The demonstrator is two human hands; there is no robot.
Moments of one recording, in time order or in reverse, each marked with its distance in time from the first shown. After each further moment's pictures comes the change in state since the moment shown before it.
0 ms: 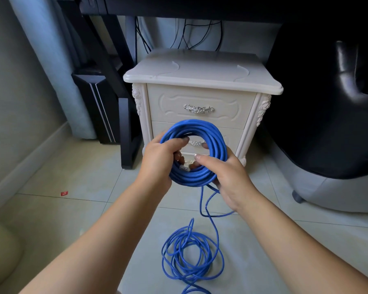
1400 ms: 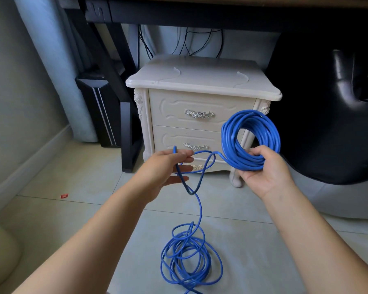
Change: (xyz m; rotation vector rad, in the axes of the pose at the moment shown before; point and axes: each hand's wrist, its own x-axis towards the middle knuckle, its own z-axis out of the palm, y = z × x) left_hand 0.000 0.001 -0.011 0.248 -0.195 -0.202; right_hand 0.012 -0.031 -0.054 0.744 0.320 0.108
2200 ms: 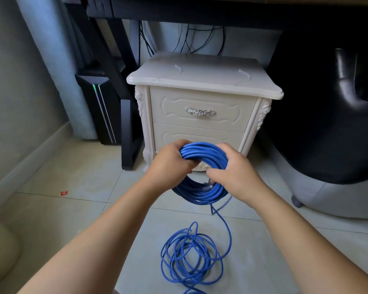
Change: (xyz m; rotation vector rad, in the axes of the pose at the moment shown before) left_hand 0.000 0.001 0.009 0.578 0.085 0.370; right_hand -0.025 0.031 0.013 -1.457 -0.377 -0.423
